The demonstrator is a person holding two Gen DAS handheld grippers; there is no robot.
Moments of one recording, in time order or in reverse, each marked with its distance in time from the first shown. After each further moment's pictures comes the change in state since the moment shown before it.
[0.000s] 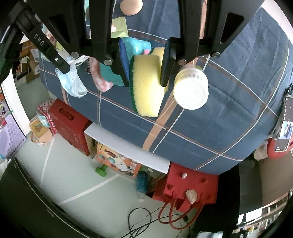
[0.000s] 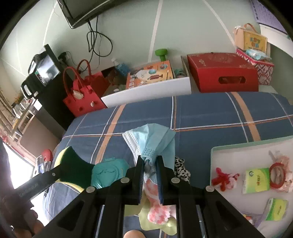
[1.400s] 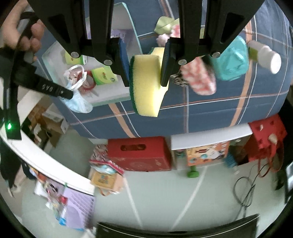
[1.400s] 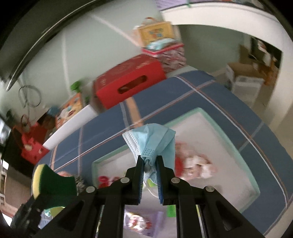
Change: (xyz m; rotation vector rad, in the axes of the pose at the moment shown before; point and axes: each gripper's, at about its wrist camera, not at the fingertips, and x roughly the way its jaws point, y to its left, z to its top) left arm 0.015 -0.213 -0.091 0.597 -0.014 -0.173; right arm -0.093 -0.200 -0.022 0.414 -0.086 -0.341
